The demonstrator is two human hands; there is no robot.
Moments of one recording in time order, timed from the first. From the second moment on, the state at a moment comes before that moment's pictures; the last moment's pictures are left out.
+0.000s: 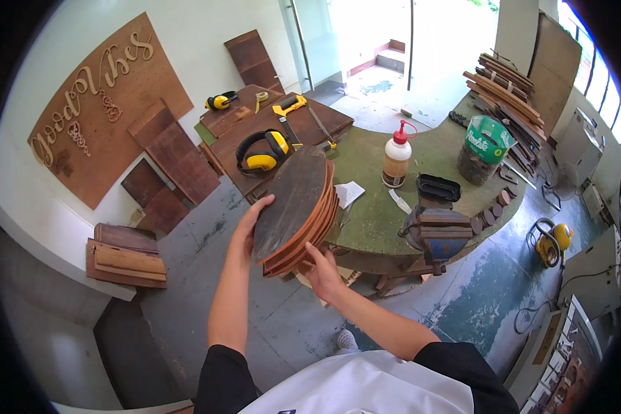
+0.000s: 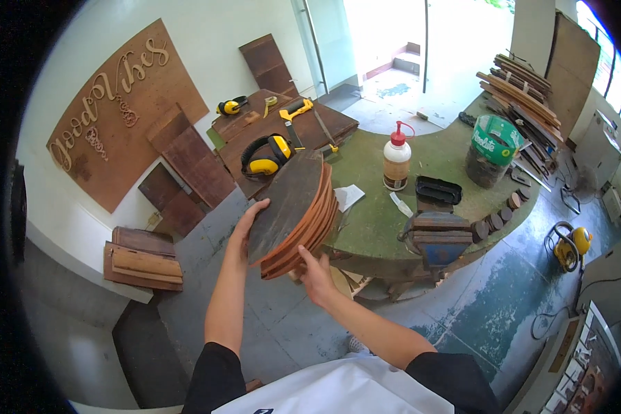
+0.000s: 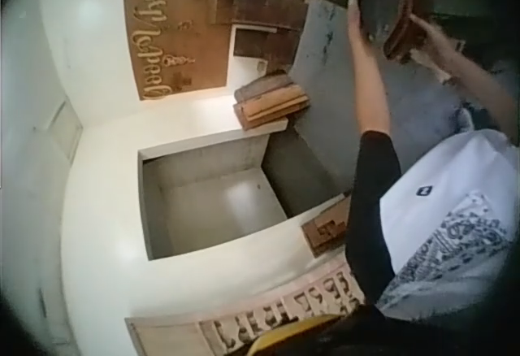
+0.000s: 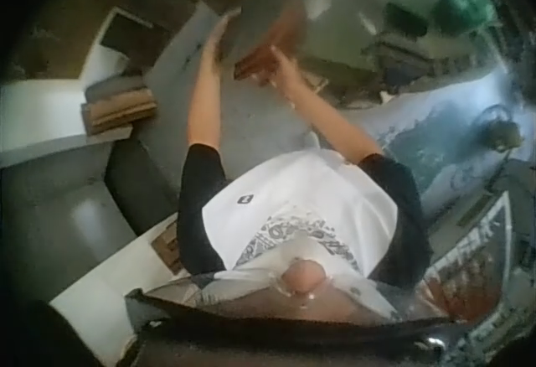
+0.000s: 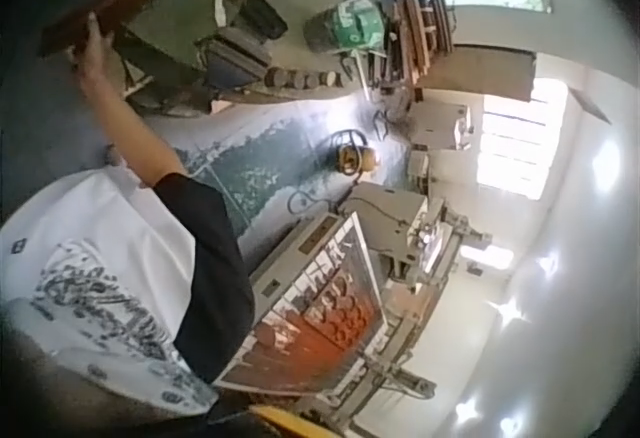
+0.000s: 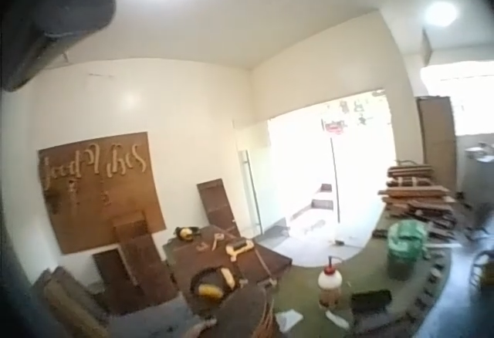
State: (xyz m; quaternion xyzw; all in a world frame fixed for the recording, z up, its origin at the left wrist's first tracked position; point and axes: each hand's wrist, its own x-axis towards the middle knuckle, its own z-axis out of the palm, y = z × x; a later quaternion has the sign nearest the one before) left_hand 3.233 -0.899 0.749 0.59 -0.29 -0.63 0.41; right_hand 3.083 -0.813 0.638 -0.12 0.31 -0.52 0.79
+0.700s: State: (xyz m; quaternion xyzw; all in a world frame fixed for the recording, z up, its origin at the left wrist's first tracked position) left_hand 3.266 -0.819 0.398 0.54 -0.26 -0.71 0.37; right_hand 2.953 -0.721 0.642 -0.69 0.20 -0.29 0.63
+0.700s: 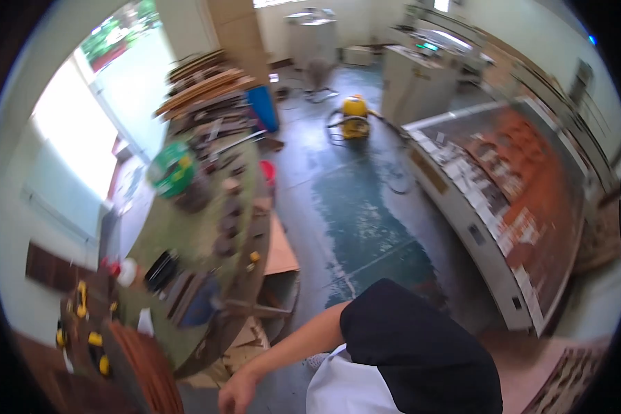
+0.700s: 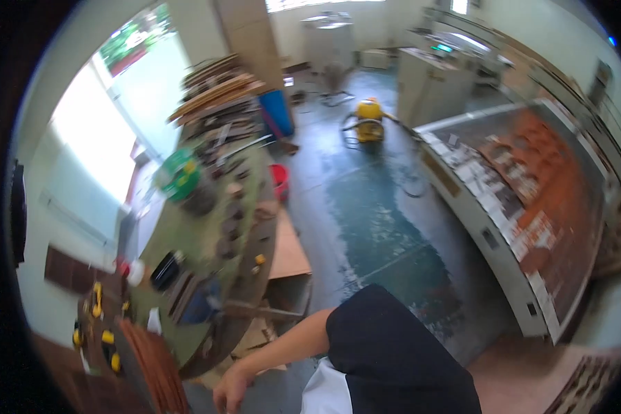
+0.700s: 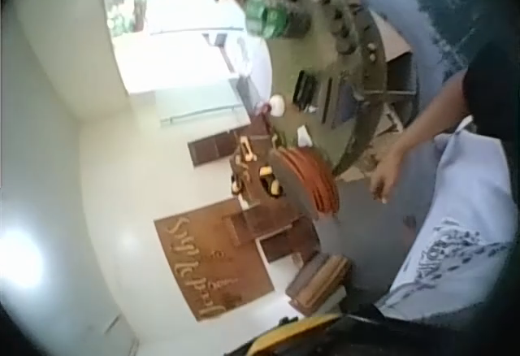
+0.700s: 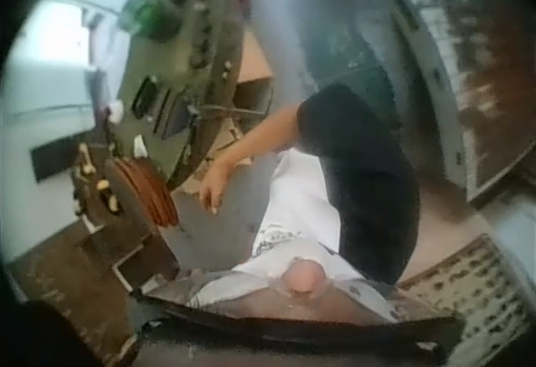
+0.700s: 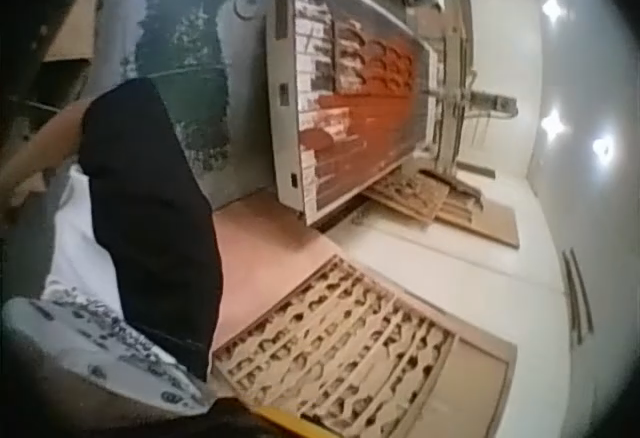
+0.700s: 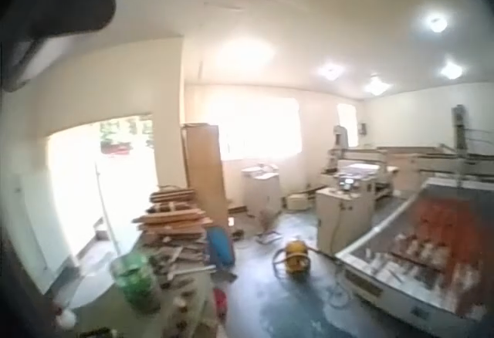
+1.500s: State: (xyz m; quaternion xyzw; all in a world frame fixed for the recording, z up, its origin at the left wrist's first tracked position) left_hand 2.698 -0.711 0.315 0.56 -0.63 -0.51 -0.19; right_hand 2.360 -0.242 0.432 0.07 0.87 -0.45 0.16
